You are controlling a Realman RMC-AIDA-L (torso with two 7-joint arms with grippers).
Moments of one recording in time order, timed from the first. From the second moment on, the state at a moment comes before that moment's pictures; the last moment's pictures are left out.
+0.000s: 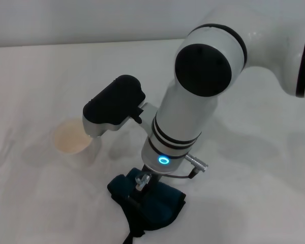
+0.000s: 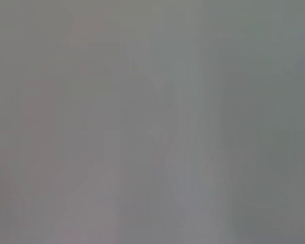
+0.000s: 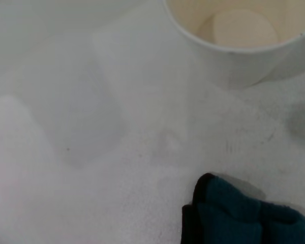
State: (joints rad) left arm -0.26 -2.08 2.83 0.04 -1.23 1.46 -0.06; right arm 1.02 2.03 -2.34 -0.96 1.08 1.12 0.08
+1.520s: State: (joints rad) left arm -0.24 -2.08 2.83 0.04 -1.24 1.50 -0.03; right arm 0.67 2.00 -1.25 -1.07 0.22 1.52 -0.25
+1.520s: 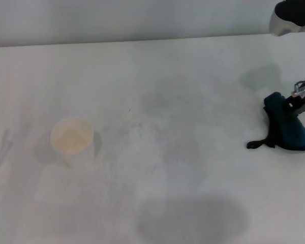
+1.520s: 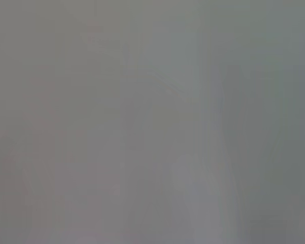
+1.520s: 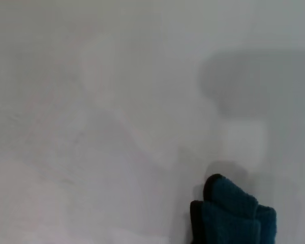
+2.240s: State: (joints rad) left arm -0.25 -2.08 2.83 0.04 -1.24 1.52 -0.03; right arm 0.67 2.01 -1.18 -1.00 0.14 1.49 -0.28
